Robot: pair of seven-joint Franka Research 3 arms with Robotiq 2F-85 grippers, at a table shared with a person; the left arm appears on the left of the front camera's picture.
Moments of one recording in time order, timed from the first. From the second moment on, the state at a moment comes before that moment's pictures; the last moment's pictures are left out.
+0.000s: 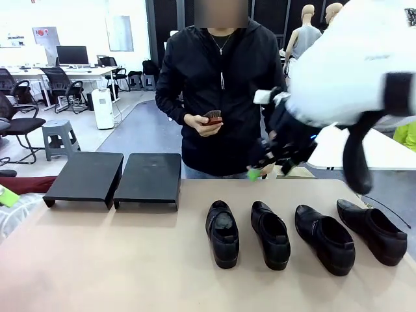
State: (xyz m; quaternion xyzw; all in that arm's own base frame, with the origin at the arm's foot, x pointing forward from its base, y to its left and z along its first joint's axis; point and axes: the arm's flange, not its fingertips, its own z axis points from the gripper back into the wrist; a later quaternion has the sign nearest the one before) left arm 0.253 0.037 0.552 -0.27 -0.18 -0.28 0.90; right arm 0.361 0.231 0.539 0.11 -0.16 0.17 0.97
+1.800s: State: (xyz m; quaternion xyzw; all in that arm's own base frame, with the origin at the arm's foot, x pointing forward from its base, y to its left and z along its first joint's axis) left arm 0.252 0.037 0.552 -0.27 -0.18 -0.28 0.90; right arm 0.435 0.282 0.333 0.10 -0.08 -0.05 0.99
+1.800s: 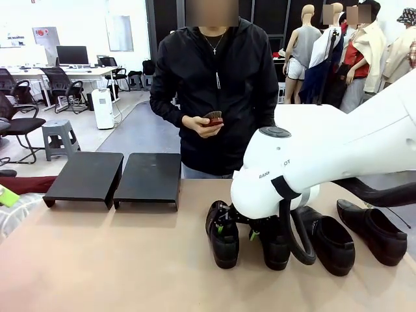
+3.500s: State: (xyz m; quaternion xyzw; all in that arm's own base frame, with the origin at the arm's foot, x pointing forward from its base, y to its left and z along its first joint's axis) left arm 0.253 0.037 0.552 -0.27 -0.18 -0.28 0.90; right arm 0.385 0.313 0.369 0.10 -0.04 -0.04 0.99
